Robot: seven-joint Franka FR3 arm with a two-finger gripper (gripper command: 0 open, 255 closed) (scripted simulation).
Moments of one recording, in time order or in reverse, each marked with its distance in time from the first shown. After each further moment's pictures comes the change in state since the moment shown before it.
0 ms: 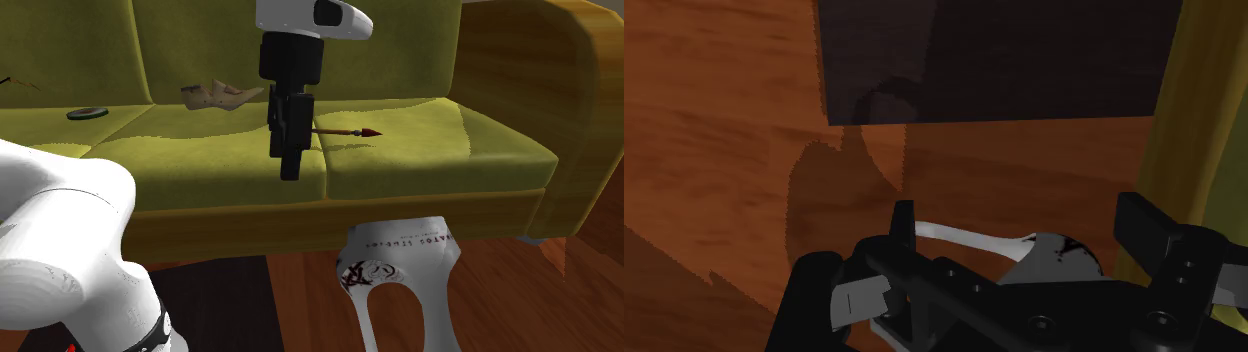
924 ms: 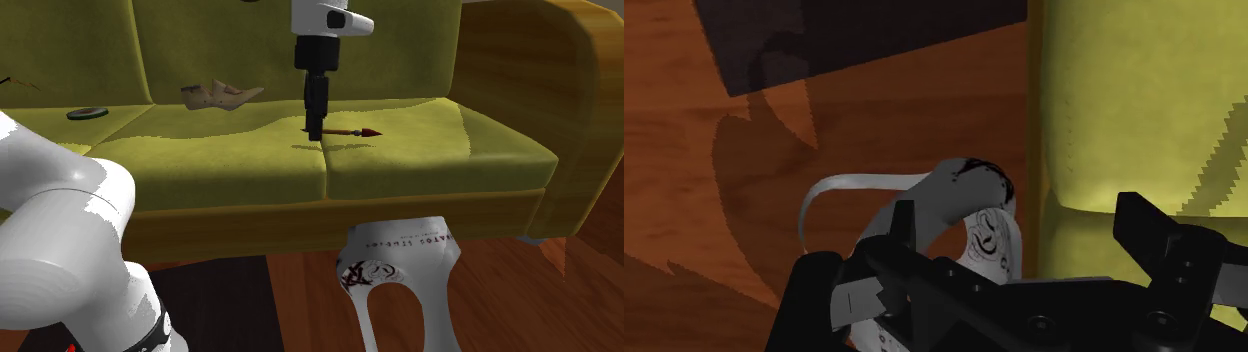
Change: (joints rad) arm 0.008 0.270 0.256 0.180 0.143 0.153 0.420
